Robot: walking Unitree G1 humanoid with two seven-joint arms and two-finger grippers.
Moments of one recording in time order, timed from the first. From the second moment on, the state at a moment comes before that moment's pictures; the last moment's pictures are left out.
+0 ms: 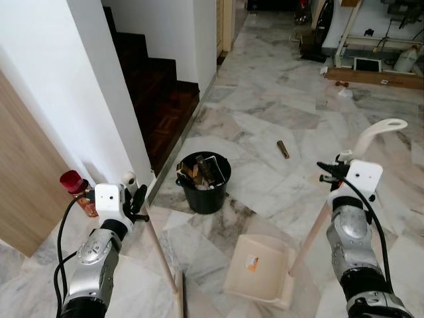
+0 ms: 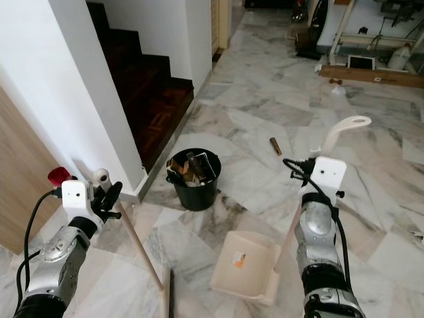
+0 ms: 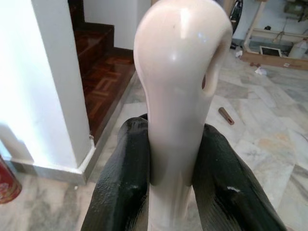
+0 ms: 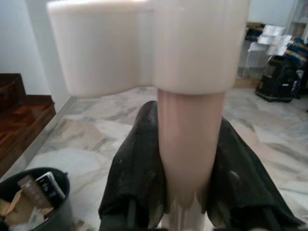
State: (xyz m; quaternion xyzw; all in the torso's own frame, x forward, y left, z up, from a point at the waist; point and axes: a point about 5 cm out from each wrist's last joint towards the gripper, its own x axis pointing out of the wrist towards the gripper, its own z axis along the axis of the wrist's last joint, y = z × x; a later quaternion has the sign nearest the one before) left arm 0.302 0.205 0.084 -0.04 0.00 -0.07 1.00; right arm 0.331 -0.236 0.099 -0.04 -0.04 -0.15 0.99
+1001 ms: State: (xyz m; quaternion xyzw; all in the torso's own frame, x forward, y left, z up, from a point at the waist) left arm 0.316 0.204 0.070 -0.07 0.02 -0.05 1.00; right arm 0.319 -0.200 0.054 -0.03 0.04 0.04 1.00
